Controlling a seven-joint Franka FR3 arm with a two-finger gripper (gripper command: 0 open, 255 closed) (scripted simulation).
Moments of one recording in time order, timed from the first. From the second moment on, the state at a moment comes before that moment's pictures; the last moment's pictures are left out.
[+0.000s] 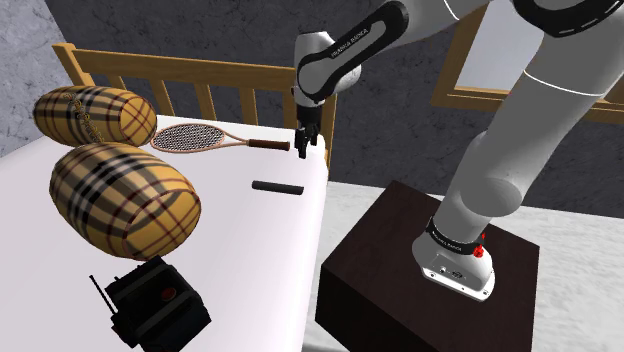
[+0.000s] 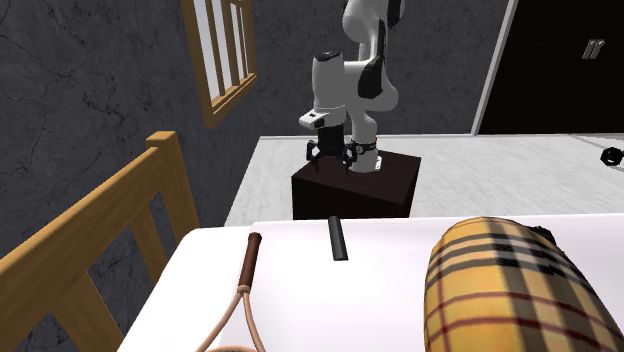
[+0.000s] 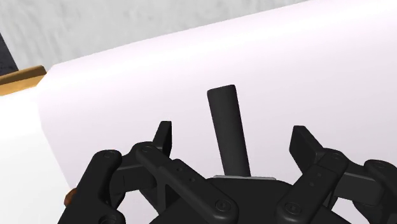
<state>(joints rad) 0.12 -0.08 -0.04 -2.39 0.07 2.26 -0.25</state>
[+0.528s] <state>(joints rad) 0.14 0.21 -0.01 -2.26 0.11 2.43 -0.35</state>
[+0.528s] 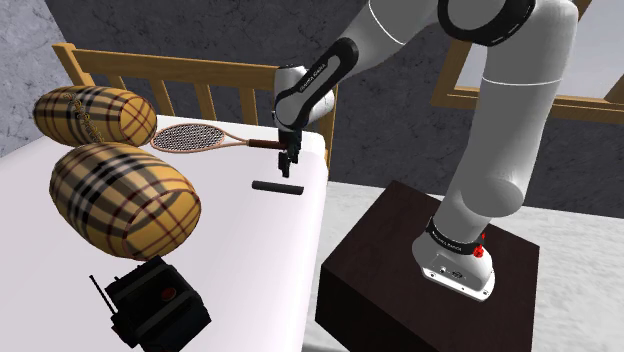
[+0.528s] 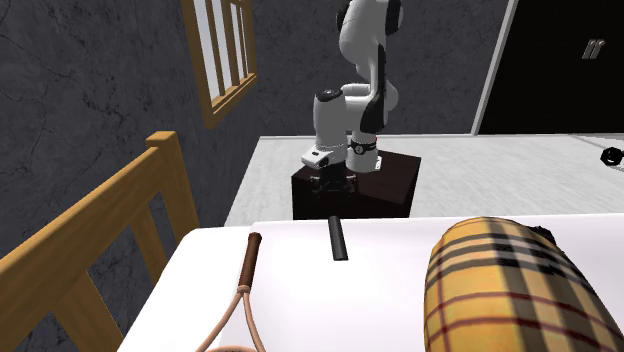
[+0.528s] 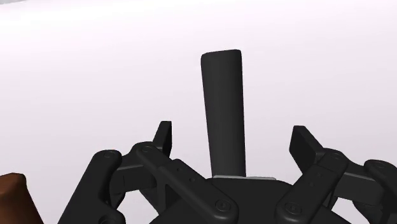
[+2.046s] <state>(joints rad) 0.15 0.43 0.01 -2.18 0.13 2.58 -0.40</state>
